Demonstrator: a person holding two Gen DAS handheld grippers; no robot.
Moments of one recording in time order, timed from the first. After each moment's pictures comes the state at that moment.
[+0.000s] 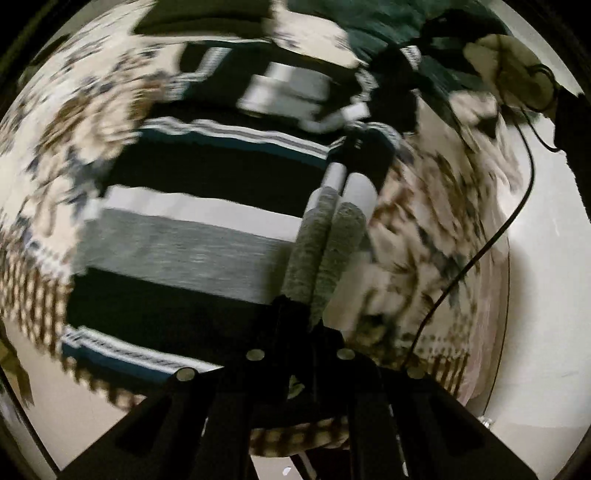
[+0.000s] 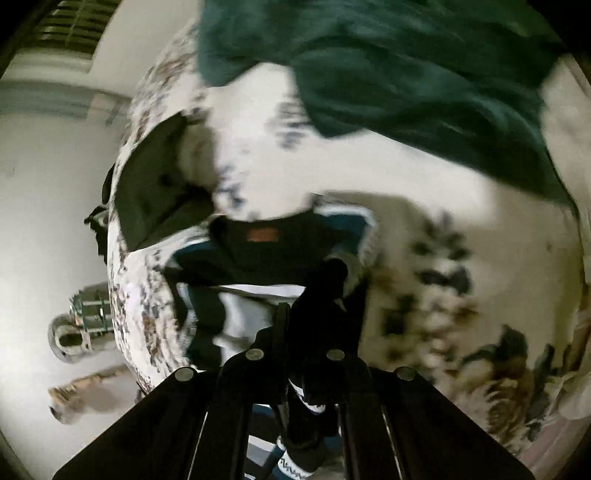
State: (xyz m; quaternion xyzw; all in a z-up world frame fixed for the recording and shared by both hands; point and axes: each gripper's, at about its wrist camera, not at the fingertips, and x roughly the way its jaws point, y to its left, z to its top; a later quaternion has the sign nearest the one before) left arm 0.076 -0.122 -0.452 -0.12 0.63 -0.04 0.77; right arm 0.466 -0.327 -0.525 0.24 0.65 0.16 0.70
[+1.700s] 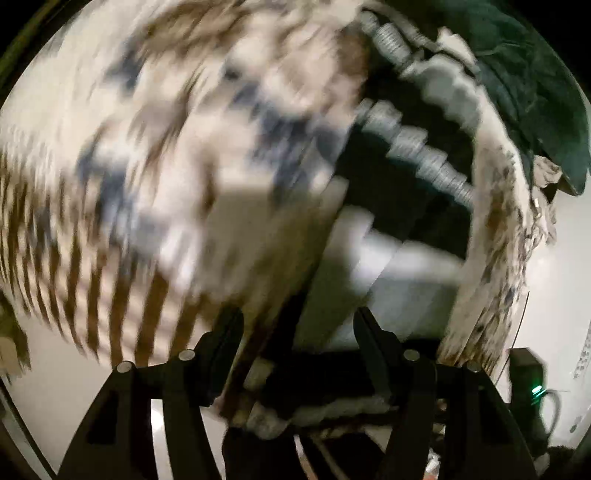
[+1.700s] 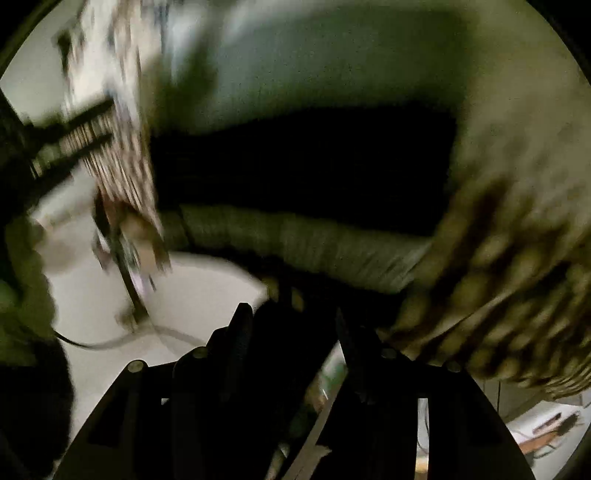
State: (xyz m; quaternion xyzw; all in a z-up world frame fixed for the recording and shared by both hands) left arm 0.124 0.120 -0.508 -0.19 0.68 -0.02 0.71; right arm 0.015 -0.081 -0.634 0.11 0.82 0.21 0.52
